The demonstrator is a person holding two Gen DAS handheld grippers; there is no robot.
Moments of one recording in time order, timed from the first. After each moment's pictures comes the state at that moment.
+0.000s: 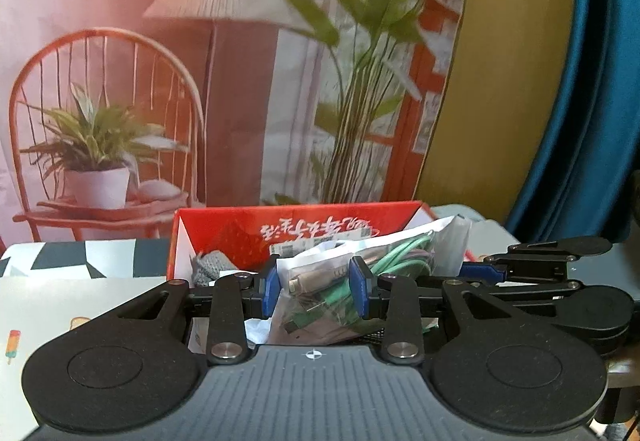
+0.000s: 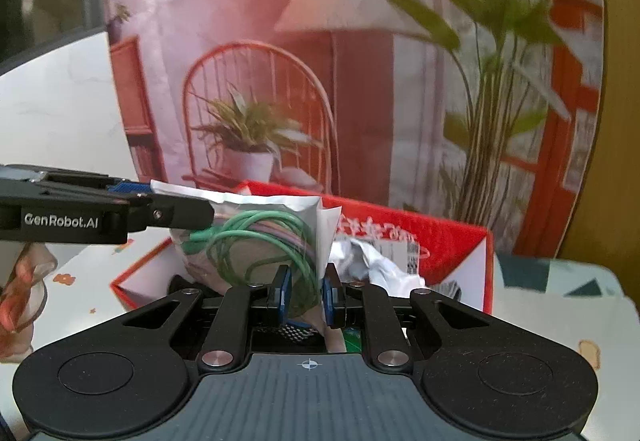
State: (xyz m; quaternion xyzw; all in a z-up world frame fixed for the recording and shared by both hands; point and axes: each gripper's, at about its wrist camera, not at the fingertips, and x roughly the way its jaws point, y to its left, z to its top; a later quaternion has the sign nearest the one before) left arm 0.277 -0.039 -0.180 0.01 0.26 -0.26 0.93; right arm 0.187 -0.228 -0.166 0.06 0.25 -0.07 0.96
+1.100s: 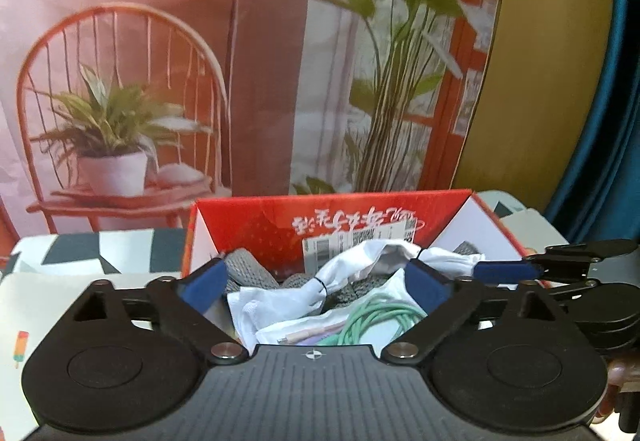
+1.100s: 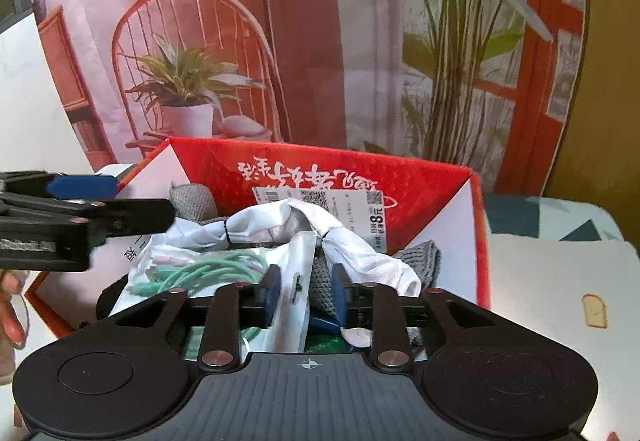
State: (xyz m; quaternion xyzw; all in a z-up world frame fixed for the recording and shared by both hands) left arm 0.310 -0.045 -0.188 0.03 0.28 -0.22 0.93; right arm 0.228 -0.264 -0.198 0.10 0.31 -0.13 0.94
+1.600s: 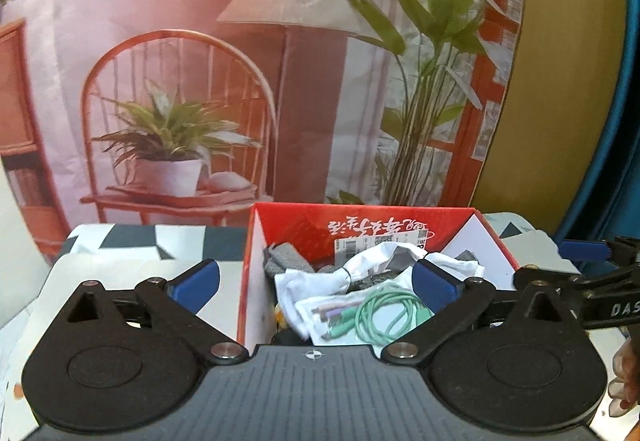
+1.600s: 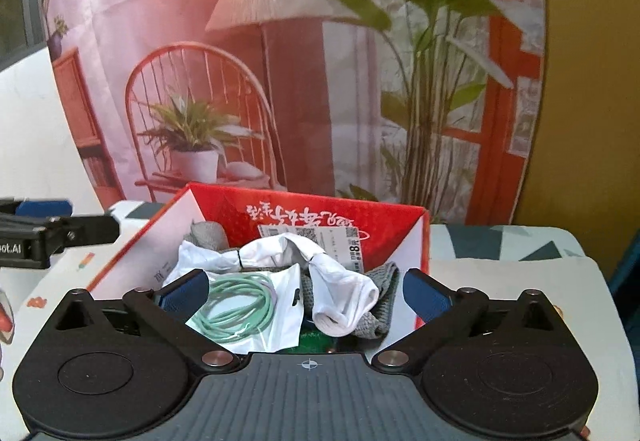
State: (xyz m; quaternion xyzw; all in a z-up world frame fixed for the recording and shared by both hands) left arm 0.248 -0.012 -0.149 0.00 0.27 -0.16 0.95; right arm 0.155 -0.252 -0.150 0.10 0.25 -0.15 0.95
